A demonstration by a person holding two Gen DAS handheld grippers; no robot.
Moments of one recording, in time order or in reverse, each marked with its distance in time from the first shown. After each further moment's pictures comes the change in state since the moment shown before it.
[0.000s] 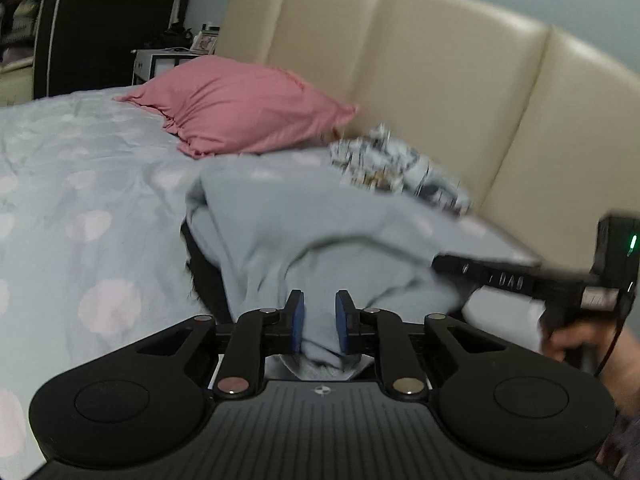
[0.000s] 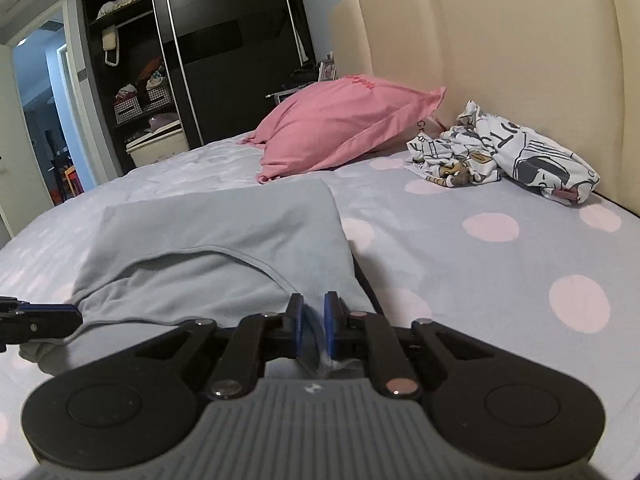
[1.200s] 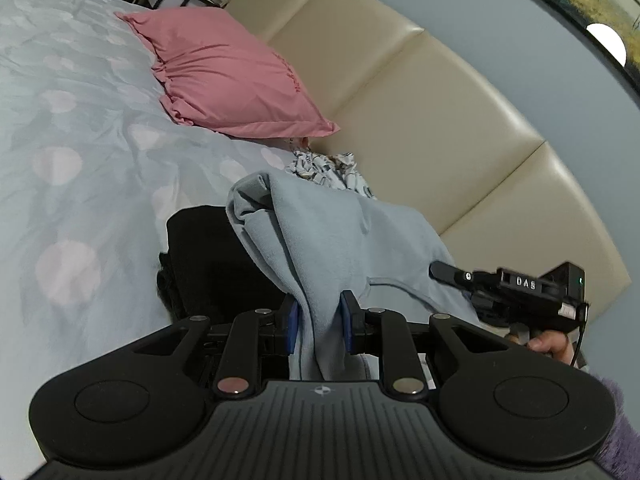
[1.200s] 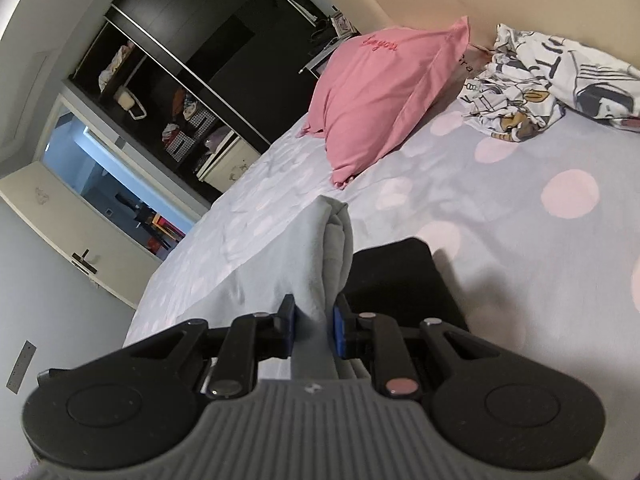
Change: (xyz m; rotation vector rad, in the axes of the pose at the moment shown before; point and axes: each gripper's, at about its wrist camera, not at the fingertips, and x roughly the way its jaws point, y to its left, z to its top) left arm -0.008 0.078 0.043 -0.376 0.038 -0.308; right arm 0.015 -0.049 0.113 0.420 0.188 0.361
